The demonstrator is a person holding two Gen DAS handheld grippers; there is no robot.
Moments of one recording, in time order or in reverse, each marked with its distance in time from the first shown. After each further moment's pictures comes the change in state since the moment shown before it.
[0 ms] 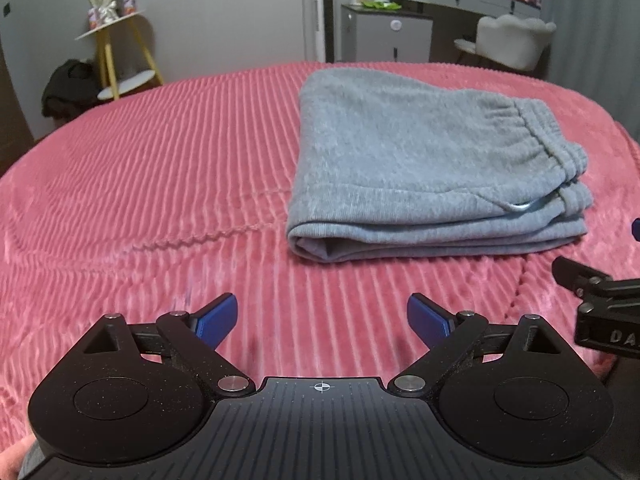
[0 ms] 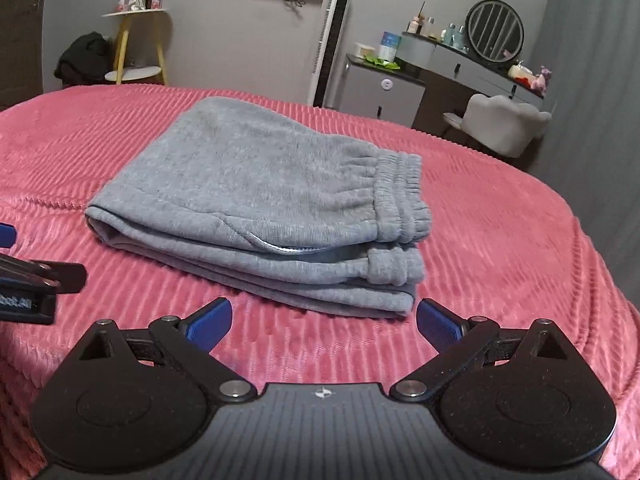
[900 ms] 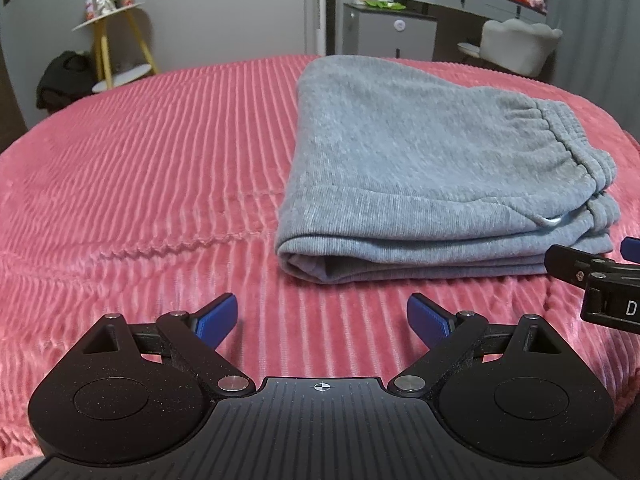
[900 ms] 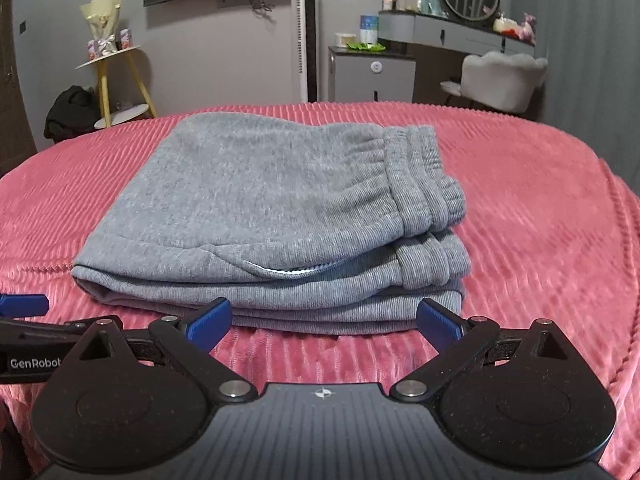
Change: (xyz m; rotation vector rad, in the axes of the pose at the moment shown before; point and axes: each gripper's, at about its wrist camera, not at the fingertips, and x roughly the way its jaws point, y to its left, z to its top) left arm 0.043 0.005 0.007 -0.030 -0.011 -0.021; right arm 0.043 -0.007 0.005 0.207 0.003 0.079
